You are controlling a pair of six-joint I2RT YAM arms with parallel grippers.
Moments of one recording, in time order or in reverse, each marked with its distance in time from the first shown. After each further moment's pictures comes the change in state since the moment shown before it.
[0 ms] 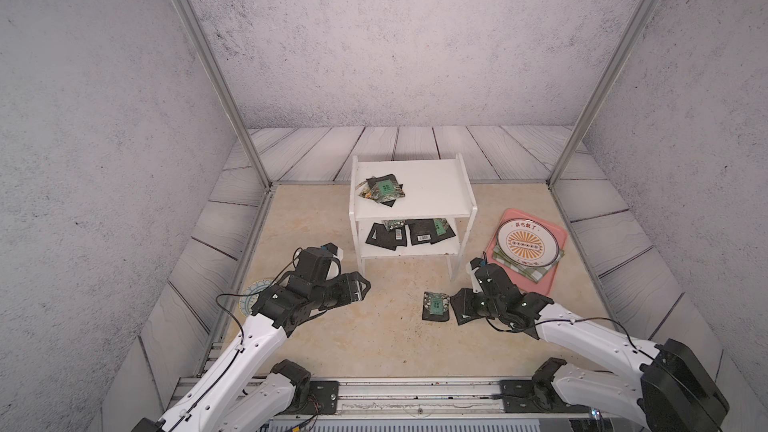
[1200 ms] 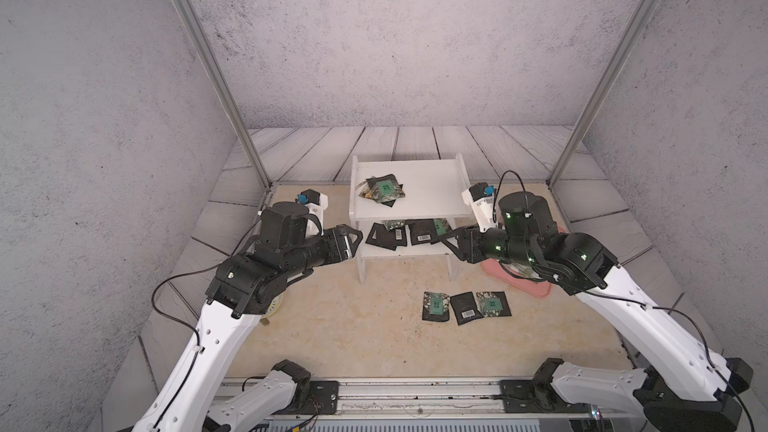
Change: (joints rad) left arm -0.001 0.146 0.632 -0.235 -0.106 0.072; right arm 0.084 0.119 0.980 -0.556 -0.014 -0.259
